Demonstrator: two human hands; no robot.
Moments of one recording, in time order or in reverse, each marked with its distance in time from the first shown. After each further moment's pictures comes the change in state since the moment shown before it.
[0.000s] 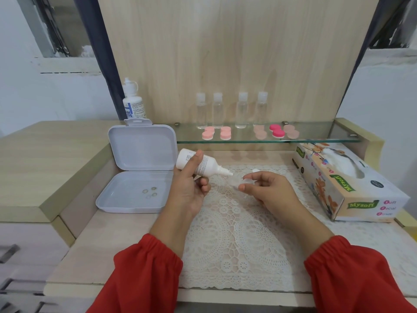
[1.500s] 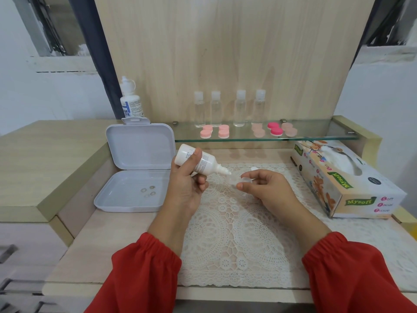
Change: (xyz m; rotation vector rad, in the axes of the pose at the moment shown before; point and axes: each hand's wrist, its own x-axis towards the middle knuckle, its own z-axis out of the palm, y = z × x) left_hand -0.008 0.003 0.003 0.040 -0.053 0.073; right_hand -0.001 -0.002 0.001 -0.028 0.001 -0.001
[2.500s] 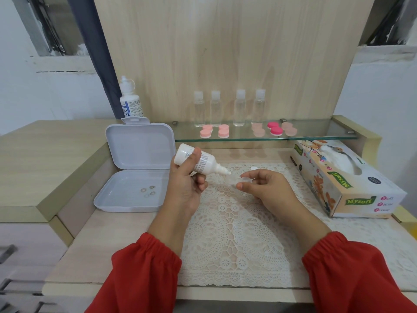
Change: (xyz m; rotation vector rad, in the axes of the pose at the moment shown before) left_hand -0.001 0.001 0.000 0.015 0.010 0.012; right_hand -0.001 -0.002 0.000 -0.026 0.000 -0.002
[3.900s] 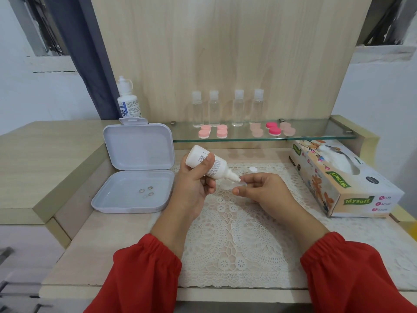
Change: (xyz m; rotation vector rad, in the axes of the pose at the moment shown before) left_hand -0.001 -0.011 0.001 0.140 -0.165 -0.004; right_hand -0.007 -0.008 0.002 0.003 -0.060 0.036
